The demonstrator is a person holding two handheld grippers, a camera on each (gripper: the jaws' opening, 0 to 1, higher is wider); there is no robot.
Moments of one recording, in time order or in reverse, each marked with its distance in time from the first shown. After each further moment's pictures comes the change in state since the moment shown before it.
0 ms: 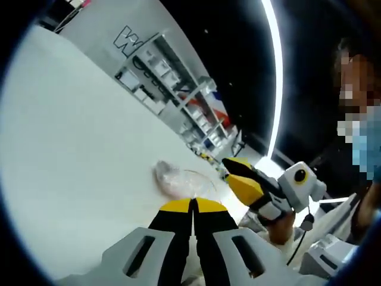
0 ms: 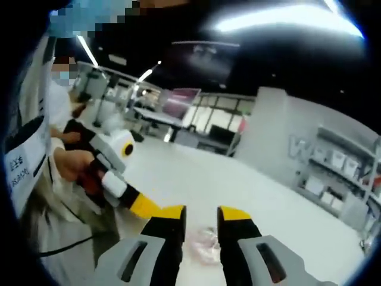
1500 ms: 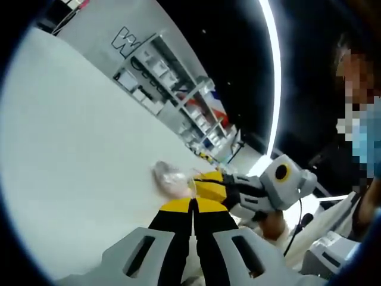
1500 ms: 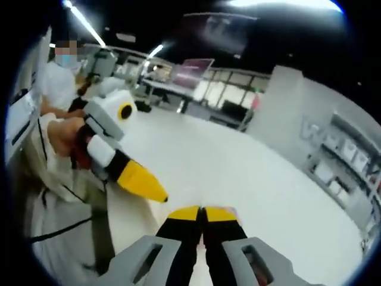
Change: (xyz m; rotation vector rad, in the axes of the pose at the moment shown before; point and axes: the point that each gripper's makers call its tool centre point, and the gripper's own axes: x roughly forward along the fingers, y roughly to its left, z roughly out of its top) left arm -0.001 -0.002 0.000 0.009 0.001 -0.008; right arm 0.021 0.008 -0.050 0.075 0.164 0.057
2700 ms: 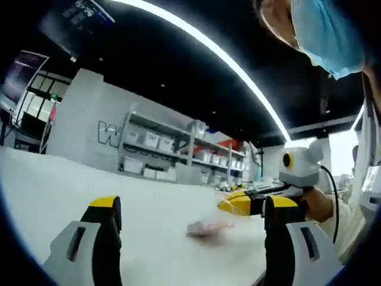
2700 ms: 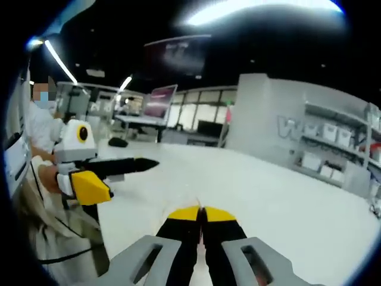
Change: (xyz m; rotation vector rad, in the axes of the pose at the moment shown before) left arm -0.019 -0.016 0.063 0.640 -0.391 0.136; right arm -0.020 -0.031 0.014 0.148 -0.165 -0.129
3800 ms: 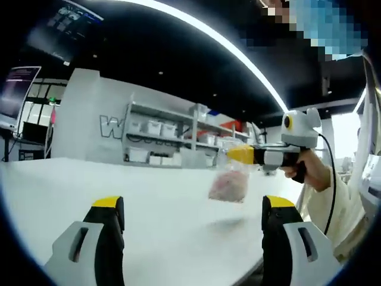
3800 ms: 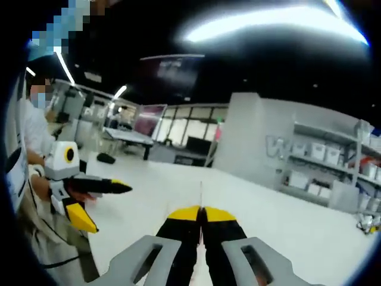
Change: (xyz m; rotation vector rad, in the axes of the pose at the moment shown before) left arm -0.011 0.003 -0.010 0.061 0.131 0.013; right arm -0.016 -0.034 0.053 -0.062 -0.116 -0.084
